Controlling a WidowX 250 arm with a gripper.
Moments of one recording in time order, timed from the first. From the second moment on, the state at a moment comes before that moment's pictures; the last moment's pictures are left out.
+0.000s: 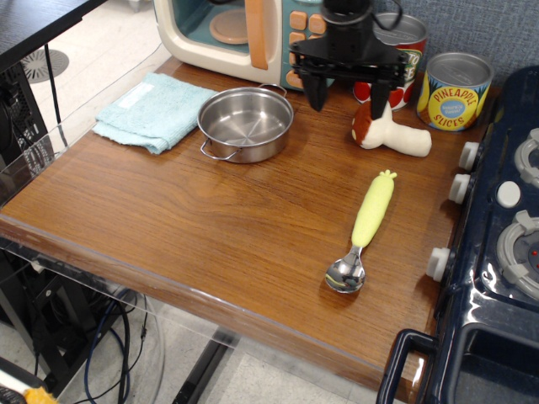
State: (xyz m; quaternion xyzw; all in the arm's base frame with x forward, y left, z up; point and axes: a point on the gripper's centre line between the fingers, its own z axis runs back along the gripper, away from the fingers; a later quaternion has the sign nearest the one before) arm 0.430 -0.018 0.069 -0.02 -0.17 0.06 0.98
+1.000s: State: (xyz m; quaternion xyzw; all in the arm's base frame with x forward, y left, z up) arm 0.461 -0.037 0.039 -0.01 -0.15 0.04 0.99
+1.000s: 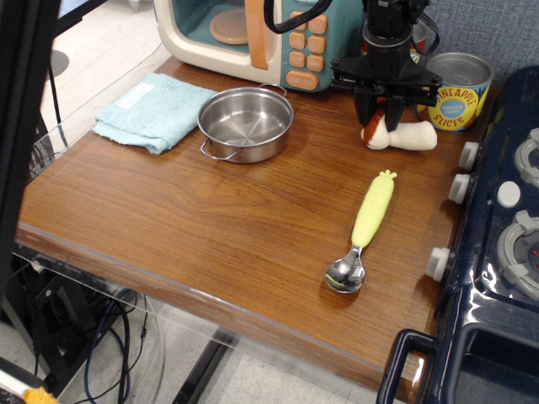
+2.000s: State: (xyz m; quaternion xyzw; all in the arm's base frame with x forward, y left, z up) arm 0.379 0.066 0.087 -0.01 -0.18 0.16 0.97
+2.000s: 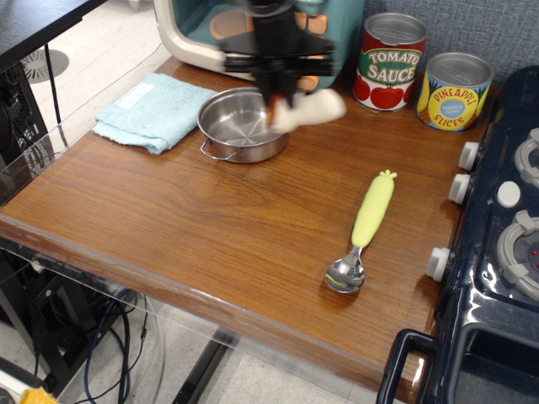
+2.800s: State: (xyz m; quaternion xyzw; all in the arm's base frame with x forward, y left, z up) arm 0.381 0.202 0.086 0.08 -0.16 0.38 0.91
